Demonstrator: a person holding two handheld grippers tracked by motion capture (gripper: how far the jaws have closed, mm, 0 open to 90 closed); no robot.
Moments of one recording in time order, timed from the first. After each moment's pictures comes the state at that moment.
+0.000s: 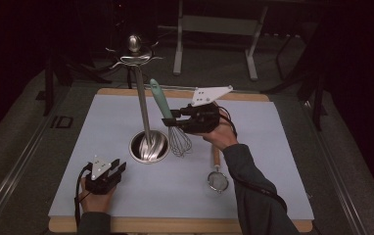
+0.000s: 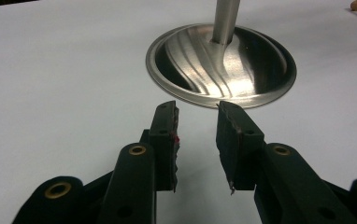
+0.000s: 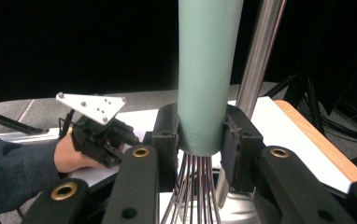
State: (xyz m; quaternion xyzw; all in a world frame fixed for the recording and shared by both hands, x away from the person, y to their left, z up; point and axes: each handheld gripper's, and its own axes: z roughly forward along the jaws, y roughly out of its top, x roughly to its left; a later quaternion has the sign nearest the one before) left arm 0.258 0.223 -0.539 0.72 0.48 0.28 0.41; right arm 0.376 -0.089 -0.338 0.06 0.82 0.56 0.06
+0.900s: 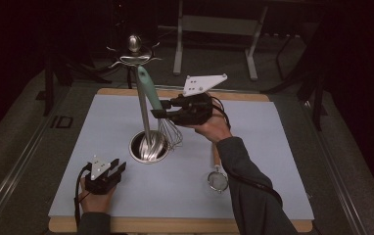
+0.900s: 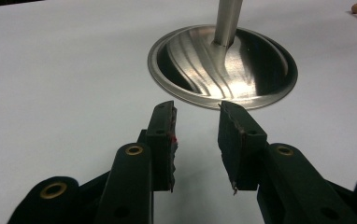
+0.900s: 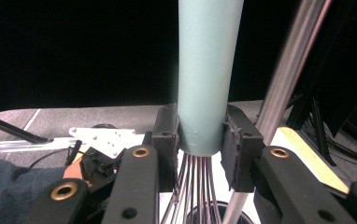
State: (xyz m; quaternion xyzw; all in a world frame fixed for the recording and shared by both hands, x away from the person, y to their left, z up) left arm 0.258 0.224 -0.539 0.72 0.48 0.28 0.42; right arm 0.372 -0.067 -0.305 0.04 0.81 0.58 0.06
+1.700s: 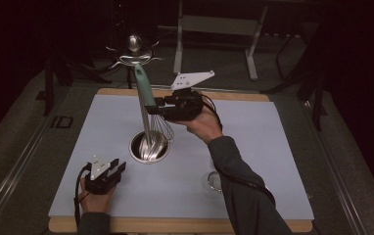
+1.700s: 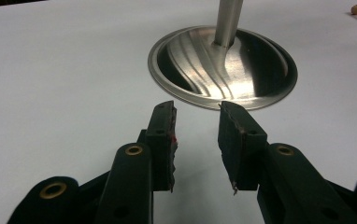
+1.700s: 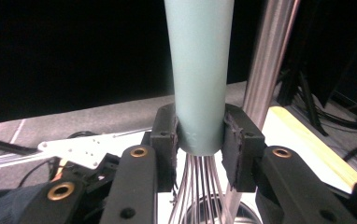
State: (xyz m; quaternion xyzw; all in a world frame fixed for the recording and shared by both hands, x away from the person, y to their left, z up) left arm 0.257 0.224 -0.539 0.71 0.48 0.28 0.42; right arm 0.384 -0.045 -0.312 0.11 0.82 0.56 0.05
